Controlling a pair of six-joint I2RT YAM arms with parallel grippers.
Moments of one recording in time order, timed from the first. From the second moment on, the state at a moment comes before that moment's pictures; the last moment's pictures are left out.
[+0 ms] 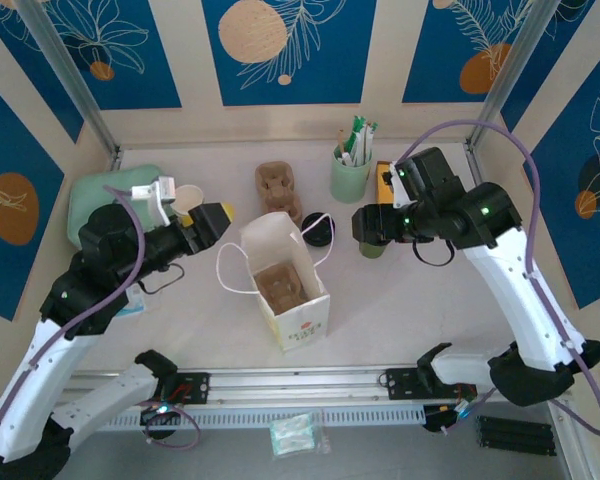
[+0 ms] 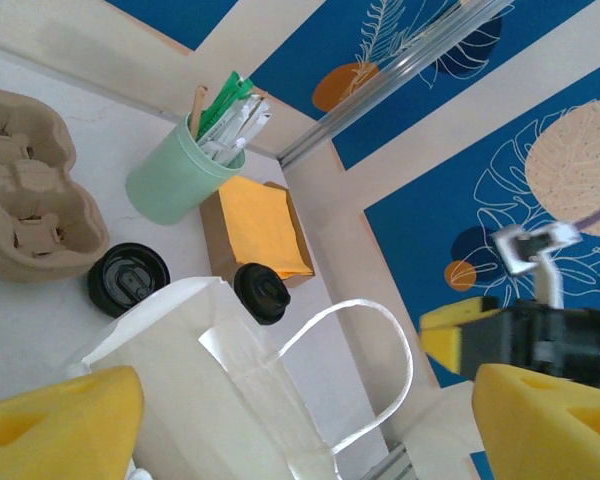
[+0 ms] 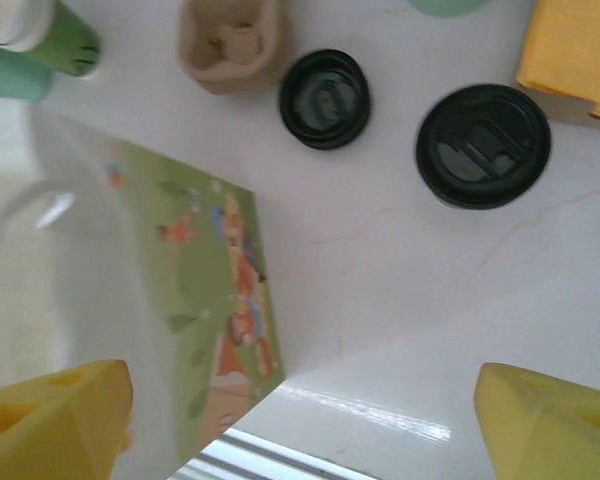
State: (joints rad) left arm -0.56 0.80 1.21 -0.63 0.23 -0.80; right arm 0.53 1.26 1.70 -1.44 -0.04 0.42
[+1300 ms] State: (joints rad) left arm -0.56 0.90 1.27 -0.73 0.26 -0.75; right arm 0.30 1.88 1.75 -1.41 0.03 0.21
